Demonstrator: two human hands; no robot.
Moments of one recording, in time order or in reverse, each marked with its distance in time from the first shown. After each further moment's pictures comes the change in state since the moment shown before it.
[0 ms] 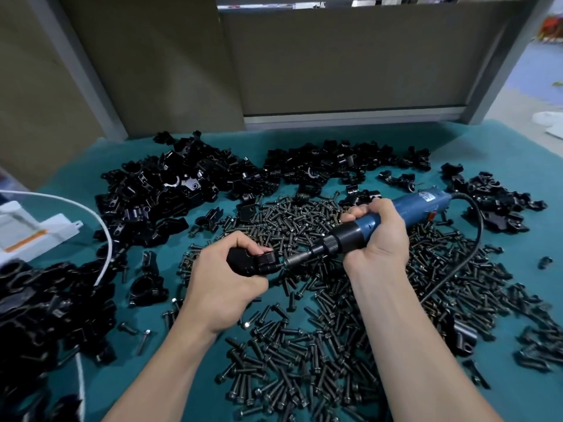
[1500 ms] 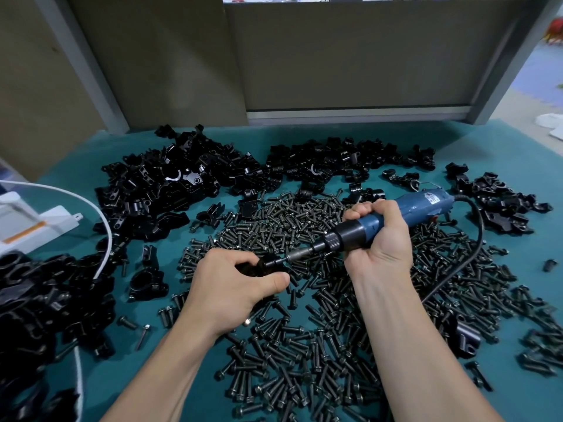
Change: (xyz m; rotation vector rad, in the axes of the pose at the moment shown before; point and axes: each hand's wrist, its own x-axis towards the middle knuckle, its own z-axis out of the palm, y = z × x) left_hand -0.006 0.000 -0.002 0.167 -0.060 -0.144; right_hand -0.001 0.001 -0.007 0.080 -0.105 0.046
